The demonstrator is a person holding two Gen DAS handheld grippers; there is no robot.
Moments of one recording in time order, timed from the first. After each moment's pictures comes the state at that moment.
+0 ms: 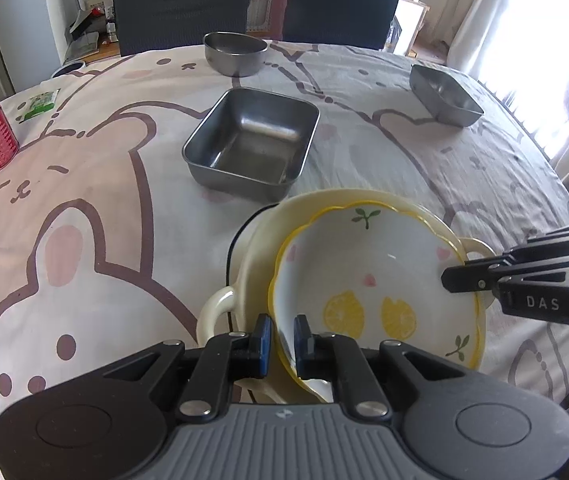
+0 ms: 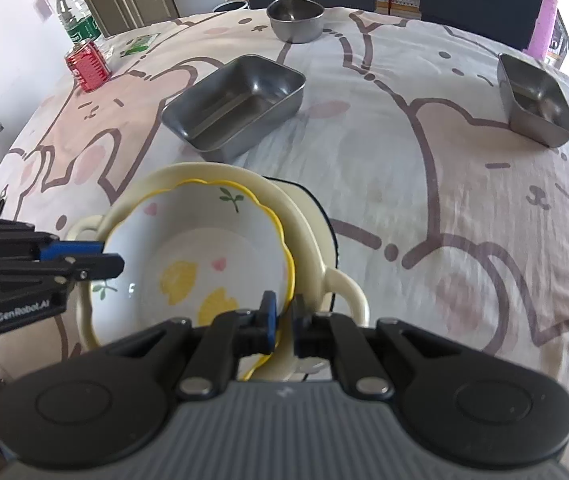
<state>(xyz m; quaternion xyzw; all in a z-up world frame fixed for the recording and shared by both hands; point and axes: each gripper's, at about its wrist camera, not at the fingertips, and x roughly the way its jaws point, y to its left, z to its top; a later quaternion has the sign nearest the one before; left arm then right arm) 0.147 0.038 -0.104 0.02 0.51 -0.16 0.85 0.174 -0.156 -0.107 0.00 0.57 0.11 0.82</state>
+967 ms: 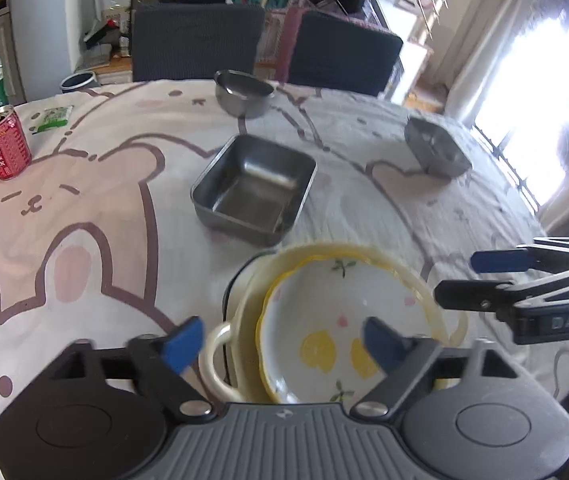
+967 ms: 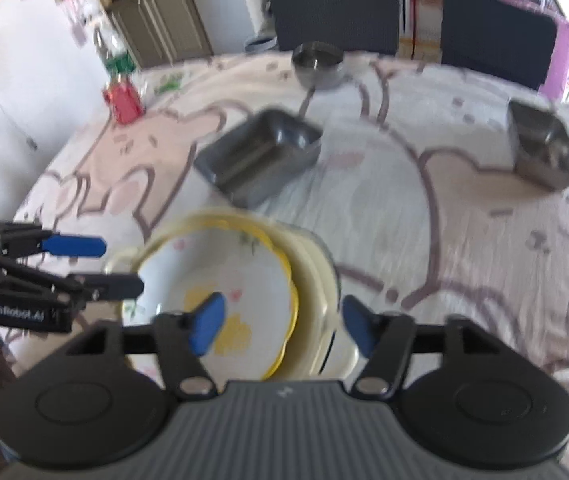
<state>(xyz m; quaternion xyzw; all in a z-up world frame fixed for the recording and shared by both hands) 0.144 0.047 -0.074 -0.04 0.47 -0.15 0.87 0.170 -0.174 -0.071 0.01 0.50 0.16 0.85</state>
